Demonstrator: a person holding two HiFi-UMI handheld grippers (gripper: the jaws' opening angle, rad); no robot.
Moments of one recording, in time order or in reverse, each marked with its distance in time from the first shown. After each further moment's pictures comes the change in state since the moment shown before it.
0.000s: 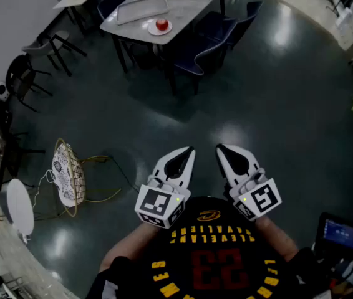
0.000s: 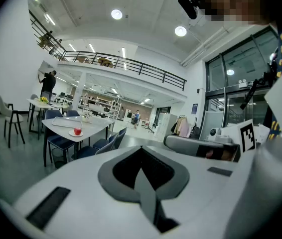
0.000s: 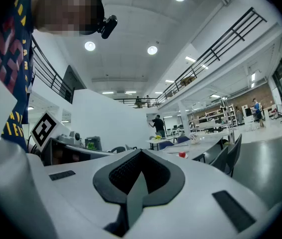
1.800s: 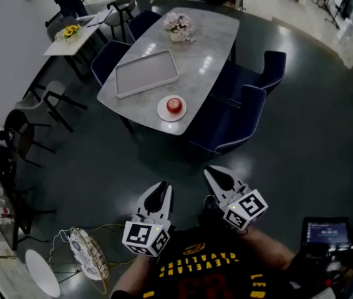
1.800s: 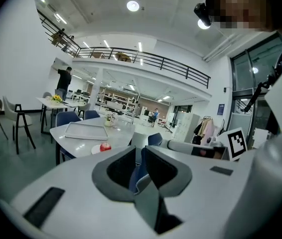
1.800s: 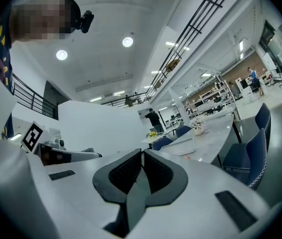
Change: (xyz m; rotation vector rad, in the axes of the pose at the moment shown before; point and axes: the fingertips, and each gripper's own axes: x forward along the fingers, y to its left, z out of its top) left arm 0.228 0.373 0.124 -0.069 0.040 0.160; right arm 0.416 -0.233 -0.005 0.245 0.024 0.009
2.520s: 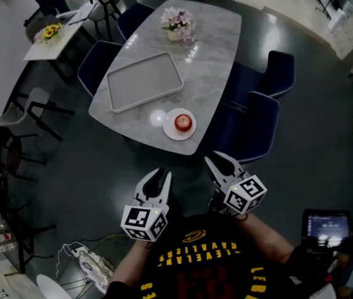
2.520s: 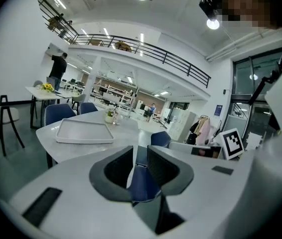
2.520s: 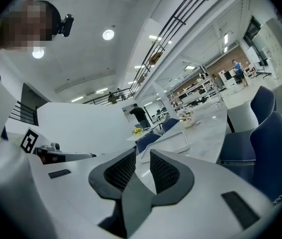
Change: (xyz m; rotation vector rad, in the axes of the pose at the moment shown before) left arm 0.121 0.149 0.041 -0.029 0.087 -0.091; right arm 0.163 -0.089 -0.009 0.114 0.040 -0.155
